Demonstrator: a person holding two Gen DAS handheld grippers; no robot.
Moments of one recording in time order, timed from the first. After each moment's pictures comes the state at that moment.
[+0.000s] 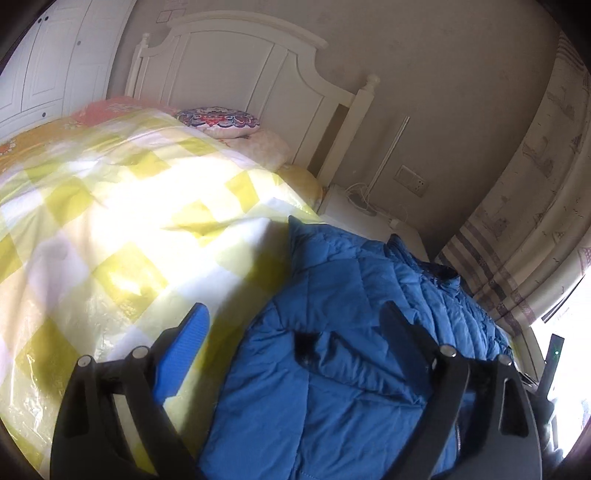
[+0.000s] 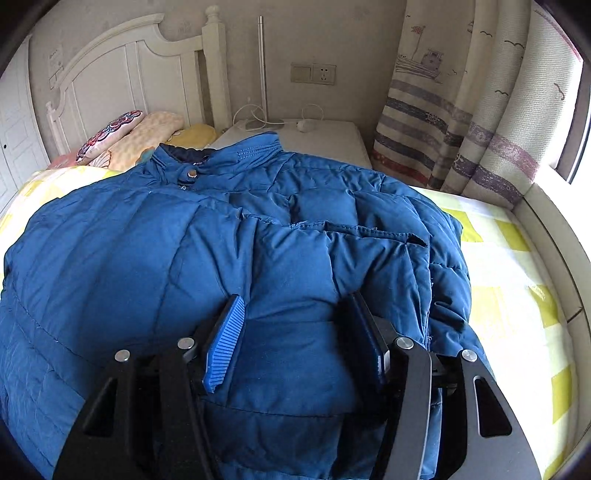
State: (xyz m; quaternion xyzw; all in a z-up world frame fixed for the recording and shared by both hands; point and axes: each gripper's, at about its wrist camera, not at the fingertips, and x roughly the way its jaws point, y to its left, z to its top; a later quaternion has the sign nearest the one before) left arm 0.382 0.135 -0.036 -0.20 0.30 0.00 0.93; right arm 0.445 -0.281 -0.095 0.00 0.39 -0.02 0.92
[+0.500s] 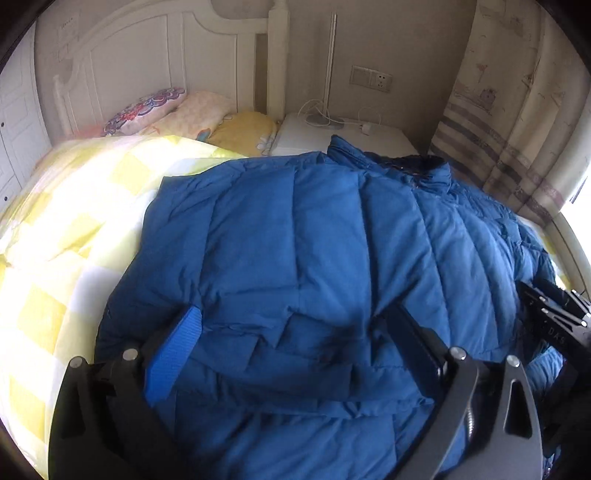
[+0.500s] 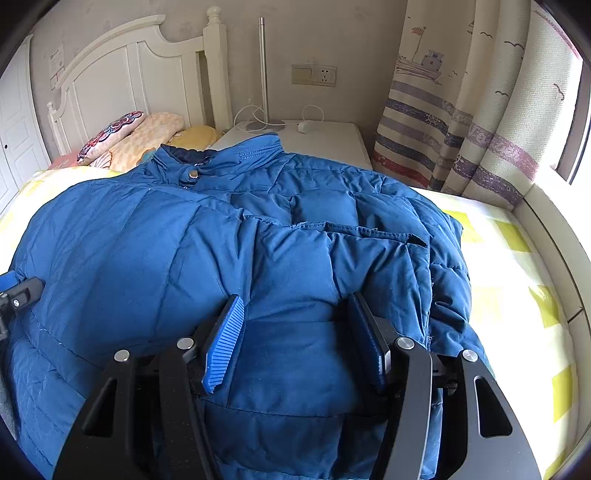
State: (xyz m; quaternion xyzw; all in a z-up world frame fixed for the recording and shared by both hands) left arm 0.461 0.007 -0.074 -0.03 0.41 -0.03 0.91; right arm 0.444 -0.284 -0.093 0.01 0.39 -0.01 0.92
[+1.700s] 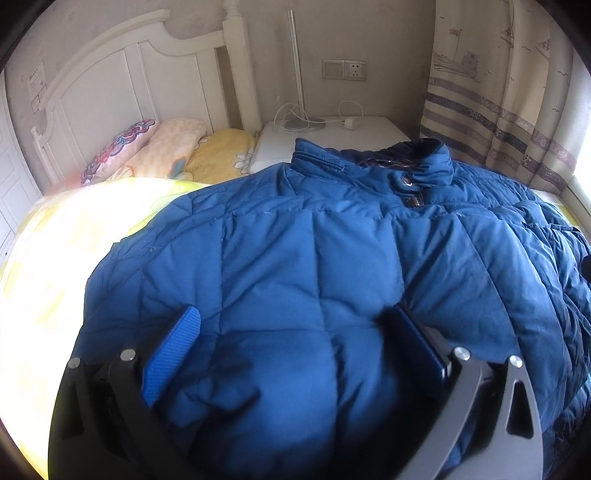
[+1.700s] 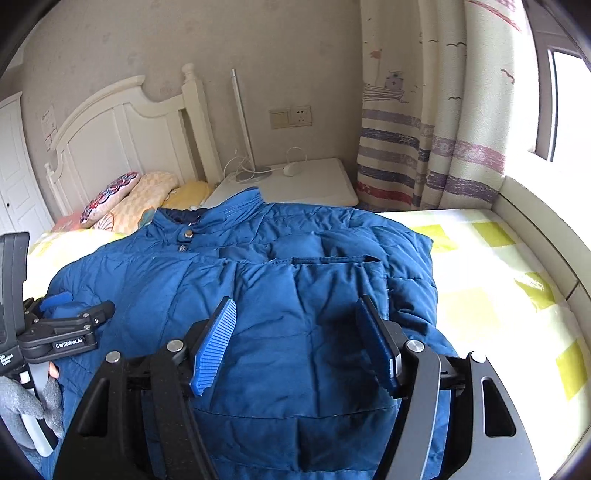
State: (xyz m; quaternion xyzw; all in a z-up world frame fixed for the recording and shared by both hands) left arm 0.515 -0.045 -0.104 0.07 0.40 -0.04 0.91; right arm 0.421 -0.323 -0.081 0.11 0.32 -0.04 0.94
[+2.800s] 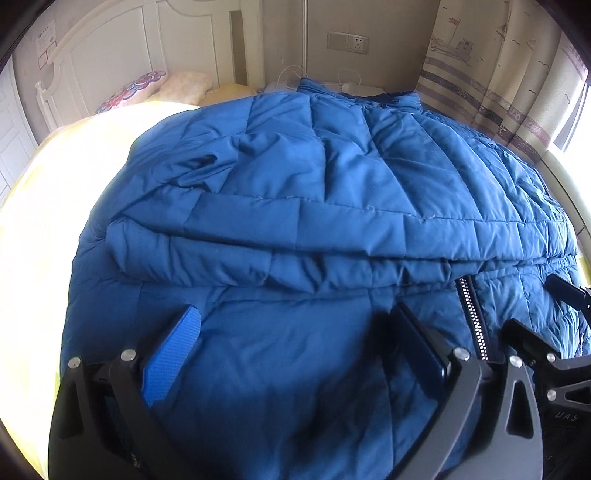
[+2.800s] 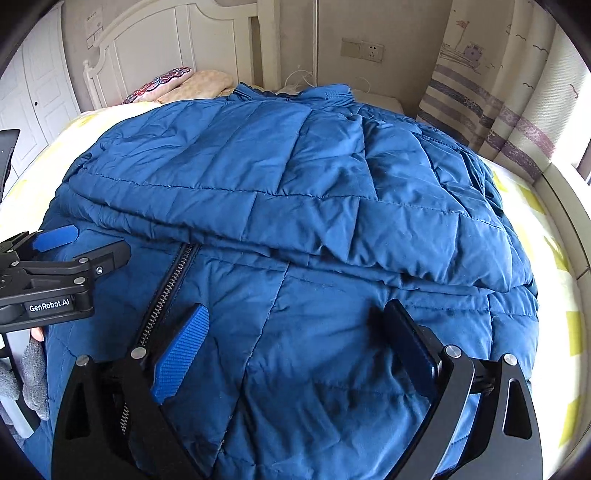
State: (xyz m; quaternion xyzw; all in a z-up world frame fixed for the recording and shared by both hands) left arm 0.400 -0.020 -0.111 0.03 0.46 -0.04 0.89; right arm 0.348 -0.228 -0.104 -0.04 0.45 0.04 0.89
